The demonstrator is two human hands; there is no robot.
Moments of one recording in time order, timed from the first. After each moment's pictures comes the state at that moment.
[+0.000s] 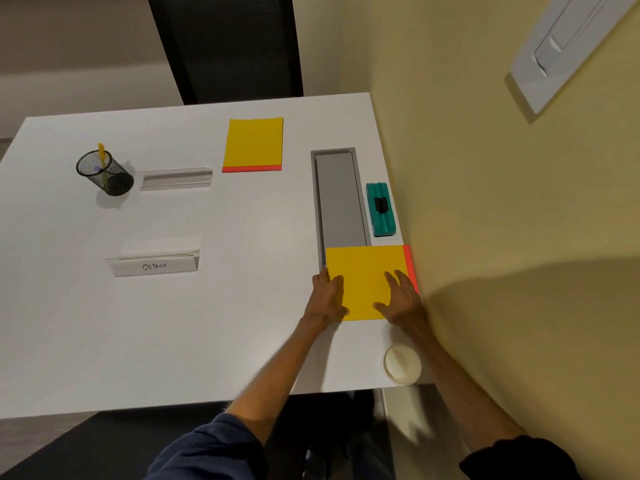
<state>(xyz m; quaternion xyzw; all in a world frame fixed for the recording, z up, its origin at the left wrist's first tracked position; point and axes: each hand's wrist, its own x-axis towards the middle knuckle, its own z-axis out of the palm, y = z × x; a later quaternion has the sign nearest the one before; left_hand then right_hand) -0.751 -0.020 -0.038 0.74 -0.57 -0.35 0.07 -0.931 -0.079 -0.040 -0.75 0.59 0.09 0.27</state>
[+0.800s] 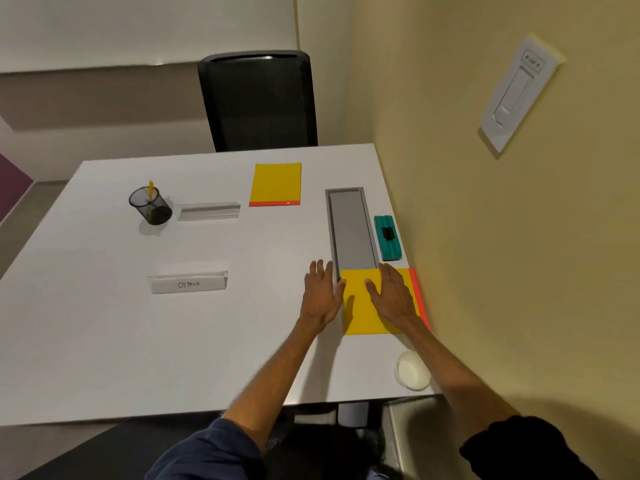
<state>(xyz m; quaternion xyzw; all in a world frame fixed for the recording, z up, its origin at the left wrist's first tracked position) -0.716 0.005 0.033 0.77 -0.54 -0.25 0.21 -0.876 -0.055 0.039 -0.76 0.58 -0.07 0.29</state>
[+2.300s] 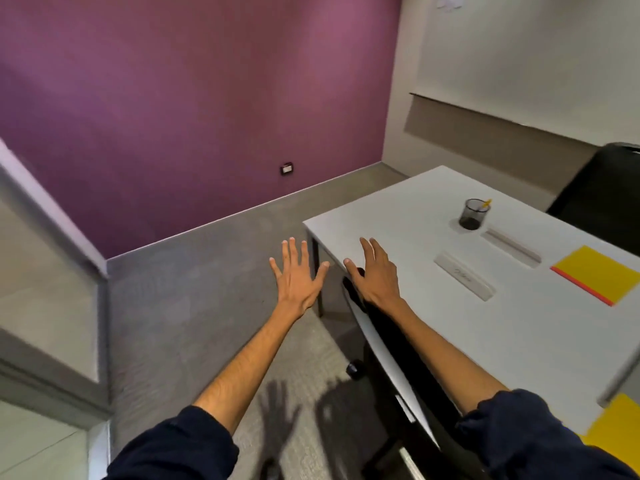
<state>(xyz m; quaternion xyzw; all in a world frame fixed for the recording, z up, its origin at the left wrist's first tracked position) -0.558 0.543 0.143 0.98 -0.05 0.04 0.19 -0.580 0.361 0.151 -0.95 0.03 -0.07 0.30</state>
